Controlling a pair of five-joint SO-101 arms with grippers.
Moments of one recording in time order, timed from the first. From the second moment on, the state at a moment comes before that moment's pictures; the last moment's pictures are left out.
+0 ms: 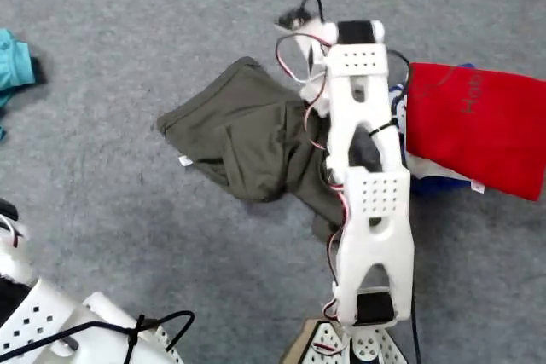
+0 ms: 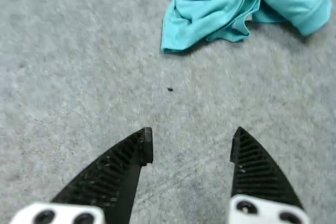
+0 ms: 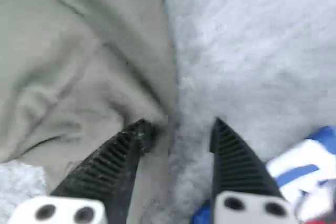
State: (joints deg) left arm -59.8 -69.9 45.5 75.5 -1.7; right arm -8.7 49.5 -58.7 101.2 28.6
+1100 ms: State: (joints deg) left arm -54.8 -69.9 73.1 53.3 3.2; right arm -34.0 63.6 -64.2 94.1 26.4
